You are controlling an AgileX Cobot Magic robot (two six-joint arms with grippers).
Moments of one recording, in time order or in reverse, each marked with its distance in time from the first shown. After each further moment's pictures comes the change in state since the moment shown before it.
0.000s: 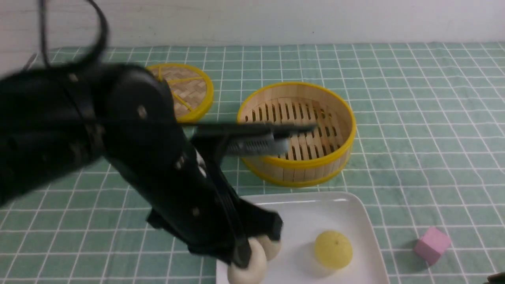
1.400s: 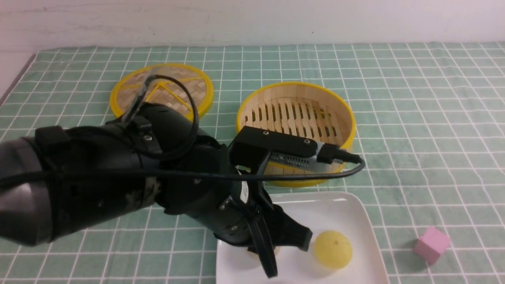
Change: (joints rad) right arm 0.000 -0.548 0.104 0.049 -0.337 0.053; left arm -0.131 0.052 -0.014 0.270 -0.211 -0.100
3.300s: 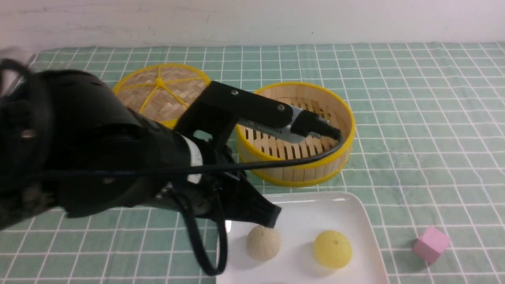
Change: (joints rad) right arm -0.567 -0.161 0.451 -0.102 -0.150 0.000; left arm 0.000 -0.242 0.000 0.197 0.063 -0.003
